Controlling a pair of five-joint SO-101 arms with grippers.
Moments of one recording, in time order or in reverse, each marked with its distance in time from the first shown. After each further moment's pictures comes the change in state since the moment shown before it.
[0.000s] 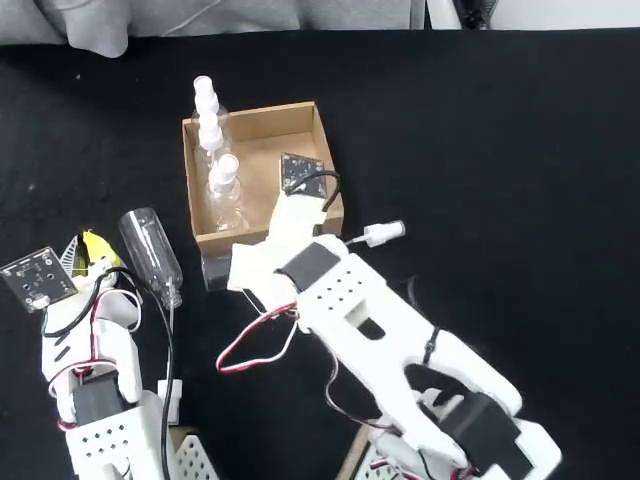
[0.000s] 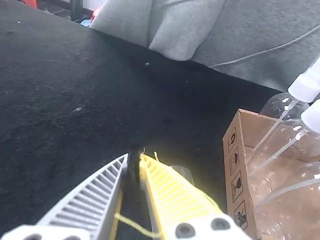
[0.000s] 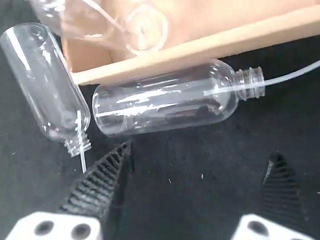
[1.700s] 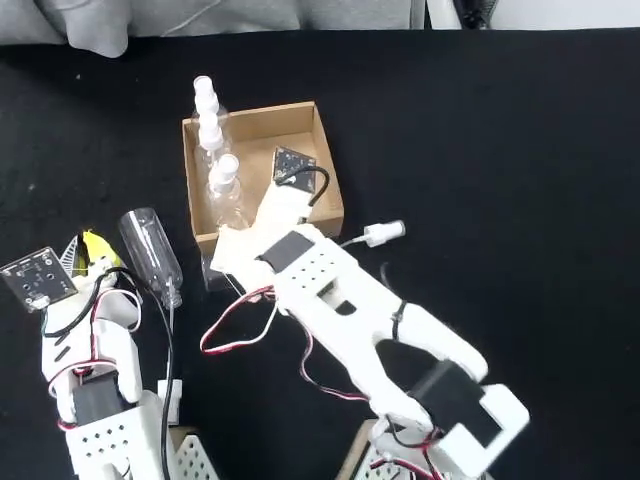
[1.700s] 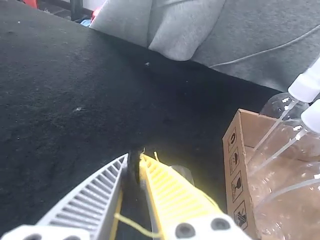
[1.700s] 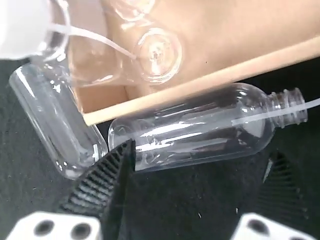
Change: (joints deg) left arm 0.0 0.0 0.0 0.0 0.0; right arm 0.0 12.3 -5.7 -8.5 -5.5
